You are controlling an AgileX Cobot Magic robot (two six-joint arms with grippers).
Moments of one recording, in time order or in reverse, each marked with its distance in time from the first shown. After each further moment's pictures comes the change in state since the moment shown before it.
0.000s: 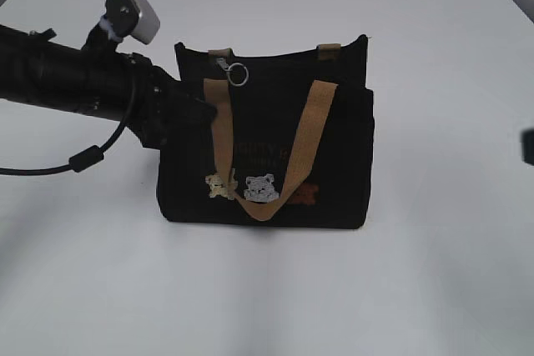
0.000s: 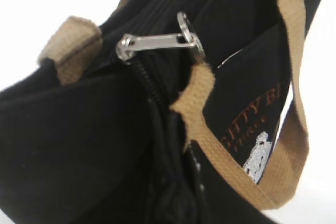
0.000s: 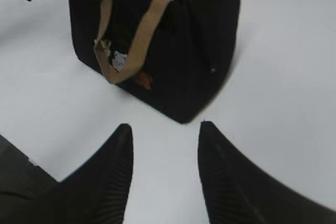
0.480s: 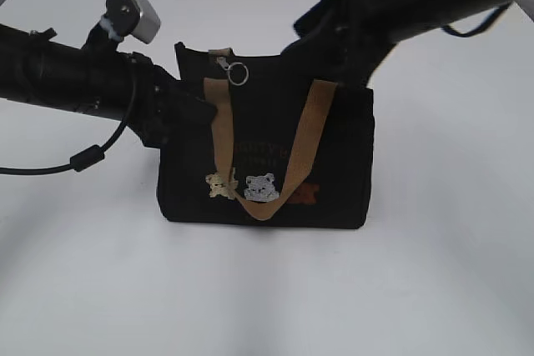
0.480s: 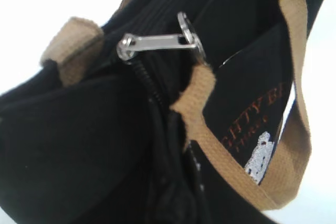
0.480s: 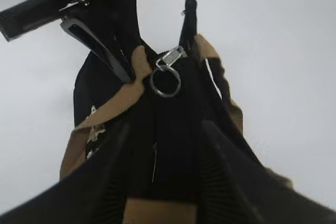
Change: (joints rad) left arm -0.002 0.000 -0.002 -0.002 -0.007 -0.001; right arm 0.368 0.963 -0.555 0.211 -0.221 -0.676
